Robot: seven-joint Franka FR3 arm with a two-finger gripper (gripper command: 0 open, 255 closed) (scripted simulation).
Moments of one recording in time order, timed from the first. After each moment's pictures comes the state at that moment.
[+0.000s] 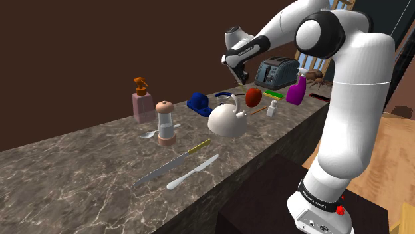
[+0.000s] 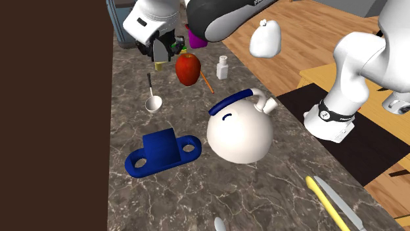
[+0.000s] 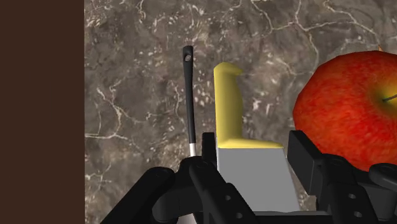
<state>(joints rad) -0.05 0.24 -0.37 -1.78 -0.49 2.18 -1.50</state>
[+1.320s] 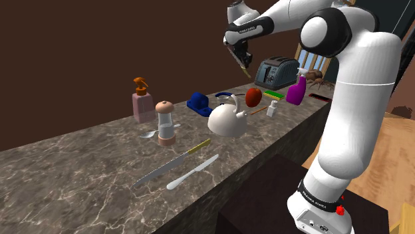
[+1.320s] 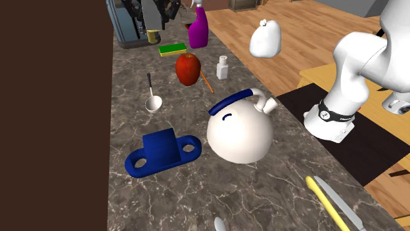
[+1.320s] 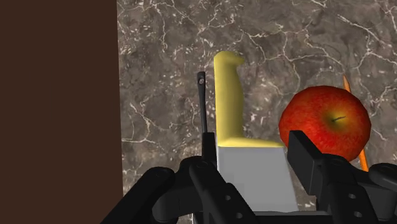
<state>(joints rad) -0.05 0.20 -0.36 -1.57 -0.45 1.96 -1.61</state>
